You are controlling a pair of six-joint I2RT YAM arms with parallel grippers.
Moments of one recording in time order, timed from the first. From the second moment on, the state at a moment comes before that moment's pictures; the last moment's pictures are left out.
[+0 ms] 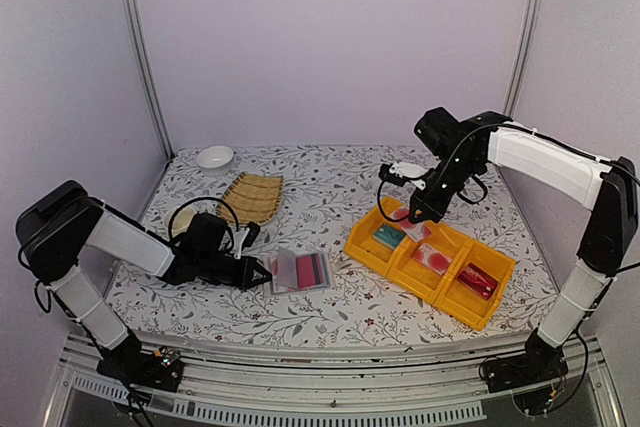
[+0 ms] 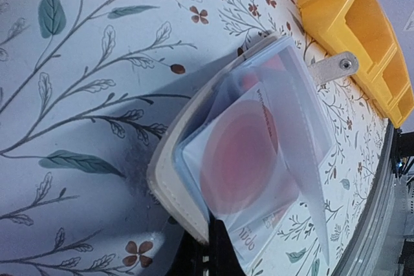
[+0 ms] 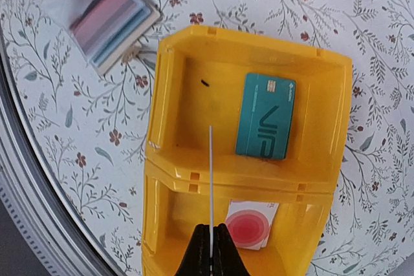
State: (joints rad) left arm -0.59 1.63 0.49 0.35 0.38 -0.44; right arm 0.58 1.71 1.56 -1.06 -0.20 -0.41
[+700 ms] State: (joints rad) left arm -0.59 1.63 0.49 0.34 0.38 -0.43; right arm 0.59 1.71 1.33 -1.11 0.01 -0.55
